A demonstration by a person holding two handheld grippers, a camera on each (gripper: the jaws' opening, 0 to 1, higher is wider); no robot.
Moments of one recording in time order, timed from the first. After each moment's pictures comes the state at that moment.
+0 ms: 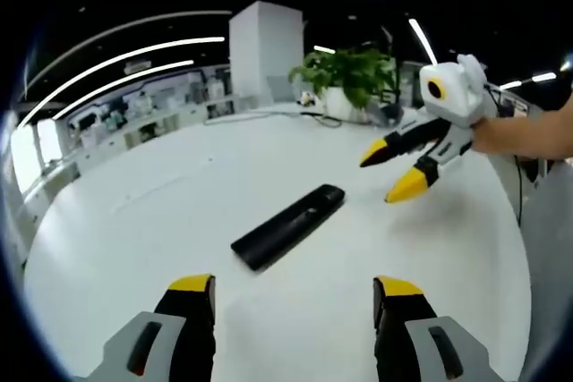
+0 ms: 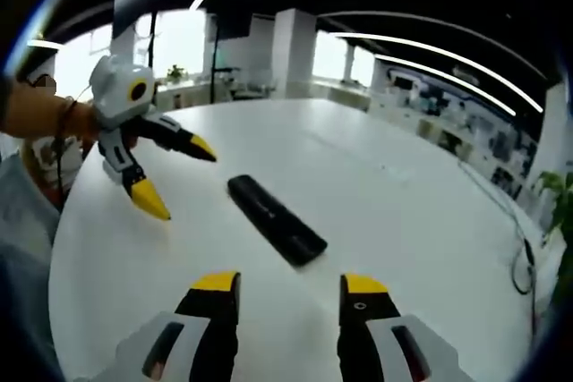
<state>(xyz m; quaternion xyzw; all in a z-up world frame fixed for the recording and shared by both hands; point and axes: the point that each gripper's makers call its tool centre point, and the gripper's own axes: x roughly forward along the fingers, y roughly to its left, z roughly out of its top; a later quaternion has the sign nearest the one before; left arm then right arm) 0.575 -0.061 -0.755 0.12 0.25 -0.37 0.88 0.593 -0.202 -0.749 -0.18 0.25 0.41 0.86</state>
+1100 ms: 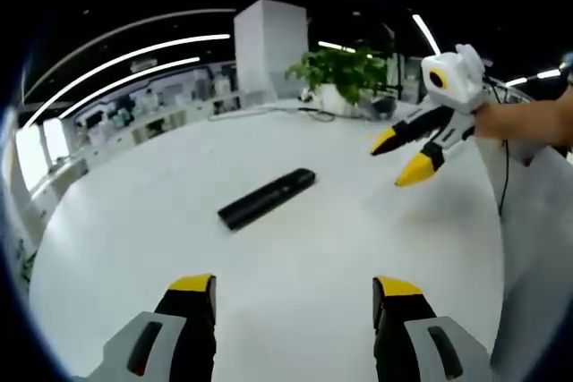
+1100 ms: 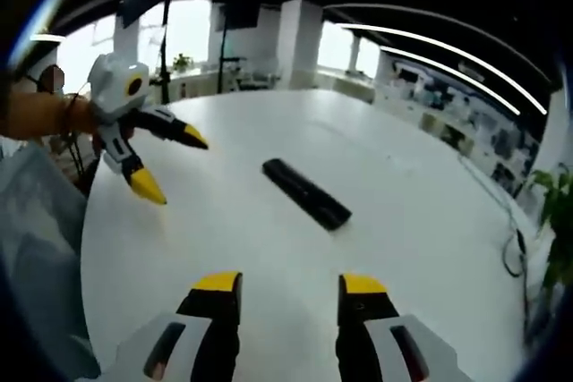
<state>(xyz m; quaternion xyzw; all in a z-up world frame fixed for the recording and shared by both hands) 0.506 -0.050 -0.749 0.13 0.26 -0.35 0.89 0.526 -0.219 -0.739 -0.19 0.28 0.41 0.85</state>
